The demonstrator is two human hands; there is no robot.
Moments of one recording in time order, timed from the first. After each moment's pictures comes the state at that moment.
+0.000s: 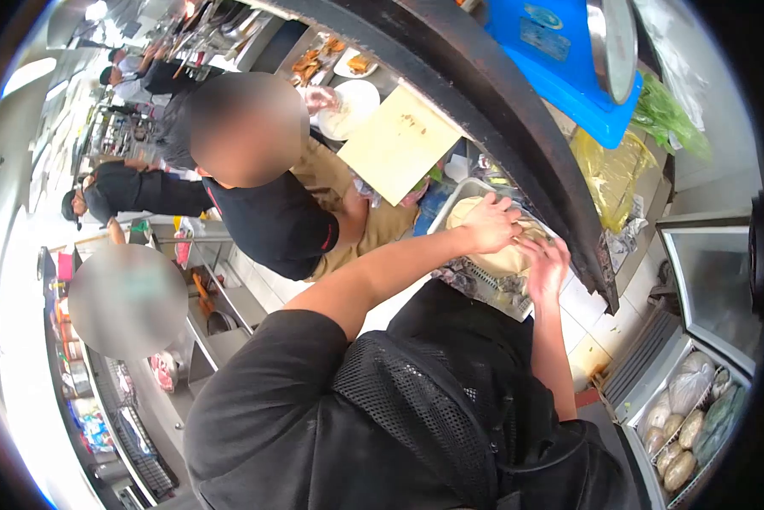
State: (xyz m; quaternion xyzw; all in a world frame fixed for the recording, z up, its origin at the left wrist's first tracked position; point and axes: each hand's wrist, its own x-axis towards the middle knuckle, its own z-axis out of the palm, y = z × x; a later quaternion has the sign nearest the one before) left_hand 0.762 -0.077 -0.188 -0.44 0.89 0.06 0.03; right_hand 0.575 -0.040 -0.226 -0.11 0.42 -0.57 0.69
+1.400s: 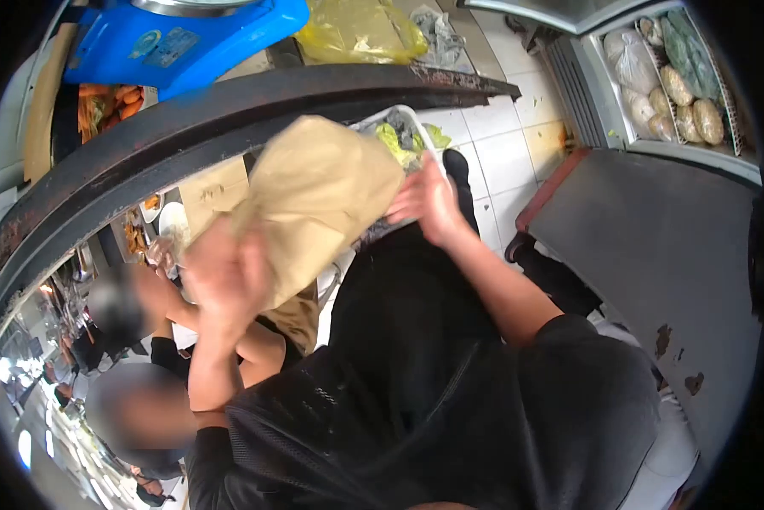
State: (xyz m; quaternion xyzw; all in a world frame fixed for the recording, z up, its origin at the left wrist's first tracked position) left_hand 0.810 -0.051 0.060 -0.37 0.90 0.08 -0.20; right_hand 0.582 0.051 -0.163 0.03 0.51 -0.46 0.73
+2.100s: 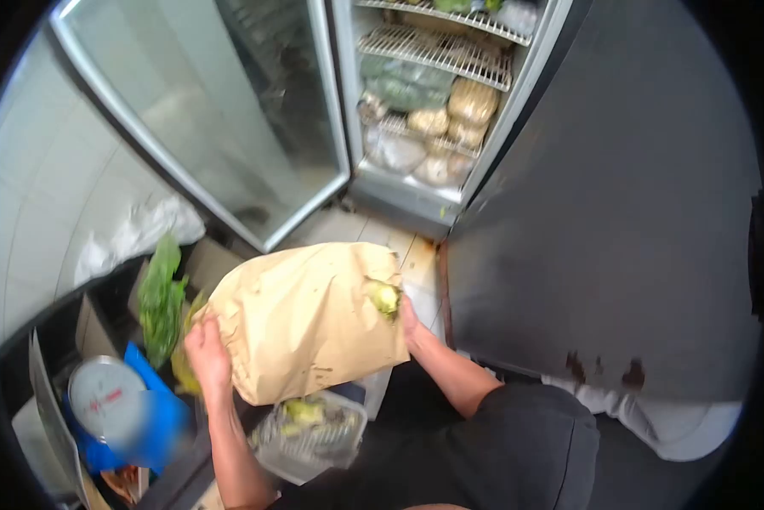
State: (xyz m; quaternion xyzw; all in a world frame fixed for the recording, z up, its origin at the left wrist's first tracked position) left_hand 0.457 -0.156 0.009 -0.35 0.75 0.50 -0.27; right_hand 0.299 0.115 -0.154 0.11 0.24 -0.81 0.52
